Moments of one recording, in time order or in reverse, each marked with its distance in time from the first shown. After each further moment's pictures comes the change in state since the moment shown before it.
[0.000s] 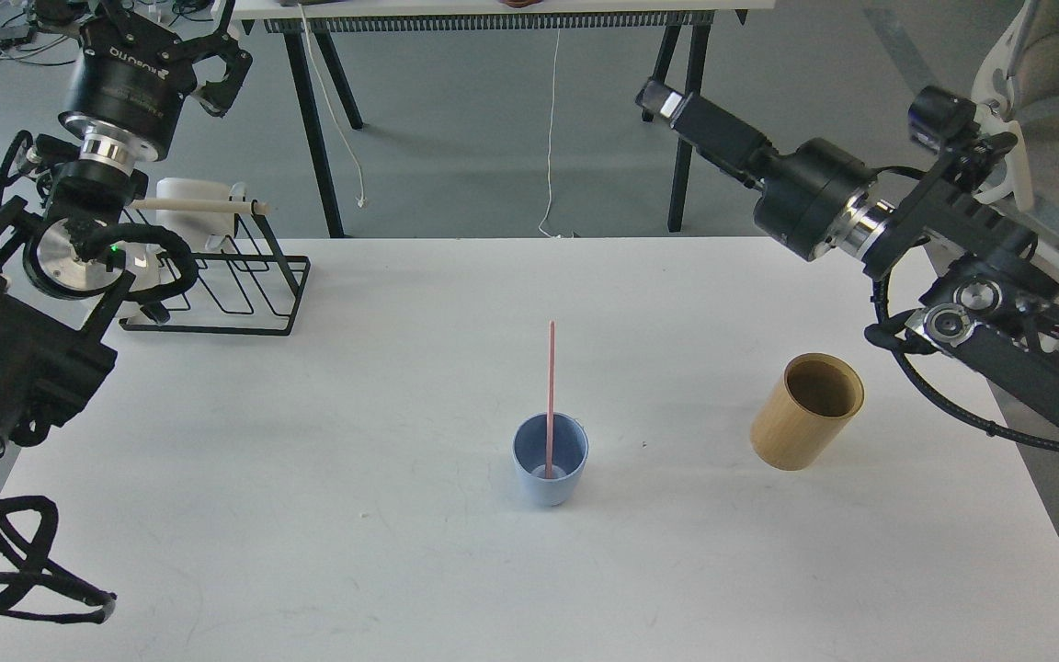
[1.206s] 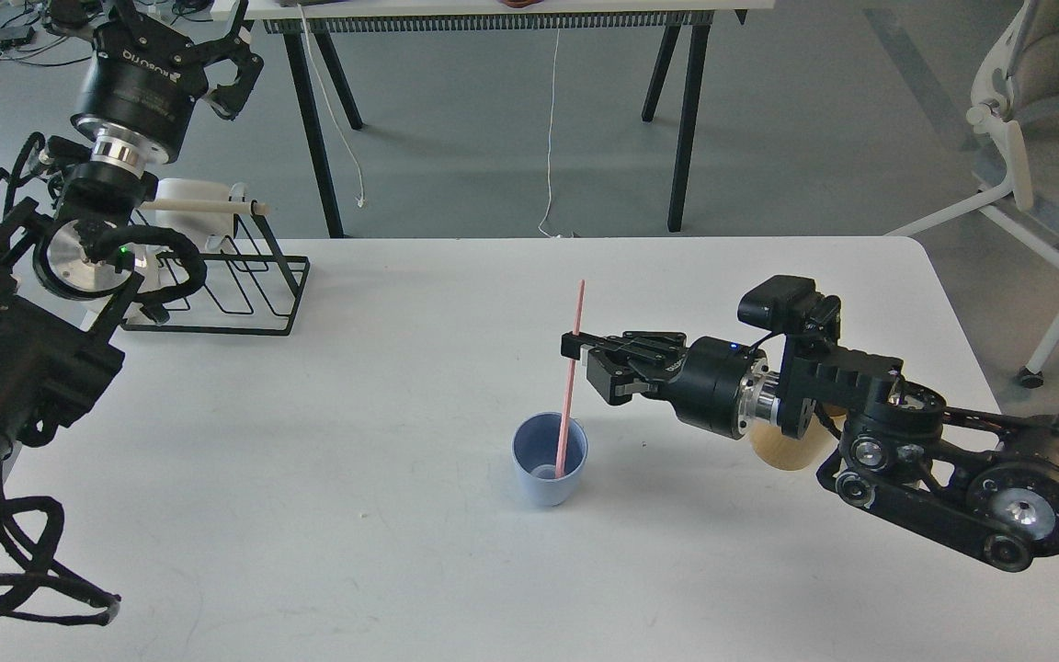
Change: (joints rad) left arm 0.000 -0.007 0.007 -0.001 0.001 0.000 0.003; right arm -0.041 0.047 -0.443 0.030 -0.515 -0.007 -0.002
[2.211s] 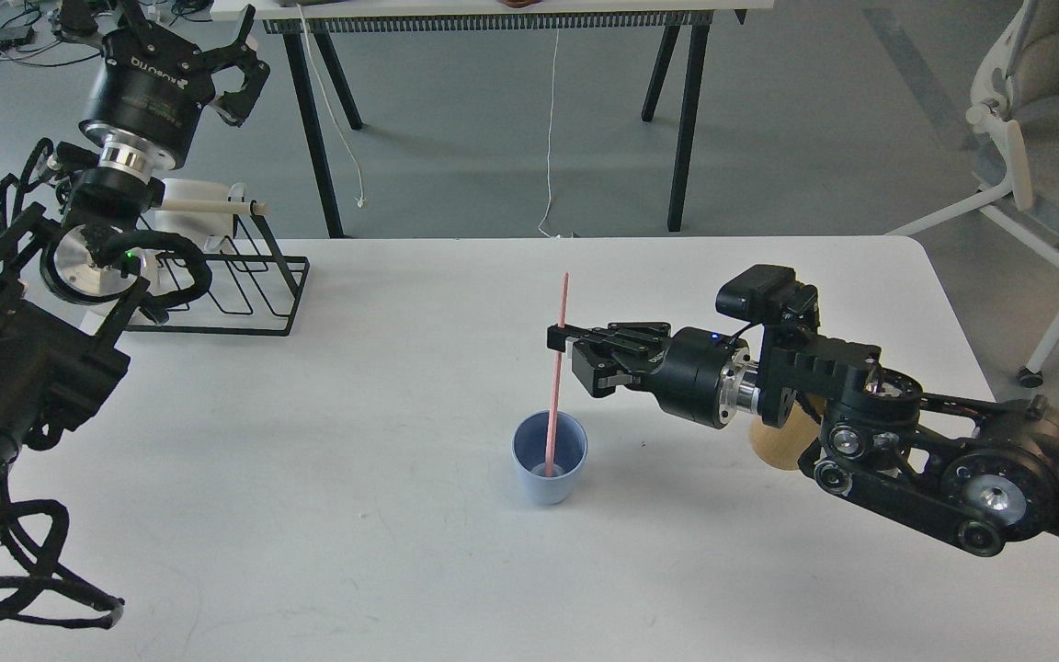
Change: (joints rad) left arm 0.006 -0.009 0.002 0.001 -0.001 0.000 0.004; right arm 0.031 0.064 -0.018 -0.047 -0.014 0.002 -0.009
